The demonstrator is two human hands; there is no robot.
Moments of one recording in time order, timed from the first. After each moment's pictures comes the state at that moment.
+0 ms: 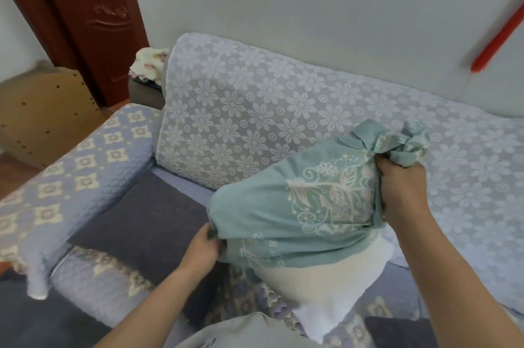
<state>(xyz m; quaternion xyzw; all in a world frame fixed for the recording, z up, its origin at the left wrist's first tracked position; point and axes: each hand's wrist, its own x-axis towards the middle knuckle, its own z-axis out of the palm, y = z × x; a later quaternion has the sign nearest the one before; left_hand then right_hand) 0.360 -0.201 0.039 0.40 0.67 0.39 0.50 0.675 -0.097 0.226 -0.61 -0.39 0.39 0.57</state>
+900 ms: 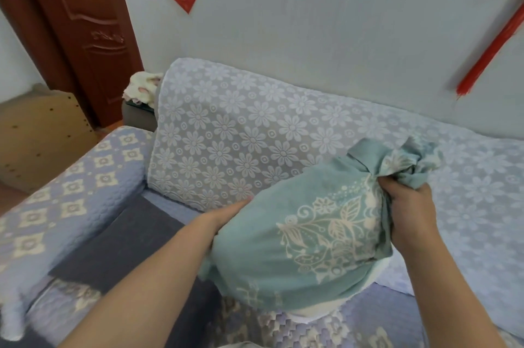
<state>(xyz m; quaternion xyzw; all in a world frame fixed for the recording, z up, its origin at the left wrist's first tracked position) 0.392 -0.067 0.135 0.38 0.61 0.22 0.66 0.689 -0.097 0.257 -0.53 -0.43 0.43 0.60</state>
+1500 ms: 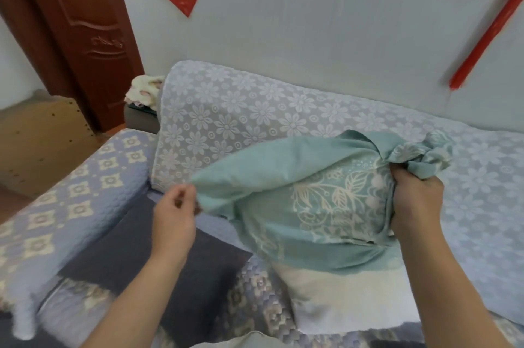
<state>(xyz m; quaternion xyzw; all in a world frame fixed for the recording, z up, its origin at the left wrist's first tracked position) 0.346 -0.160 0.158 0.35 0.65 0.60 0.30 0.683 -0.108 0.262 -0.58 -0.32 0.36 0.65</state>
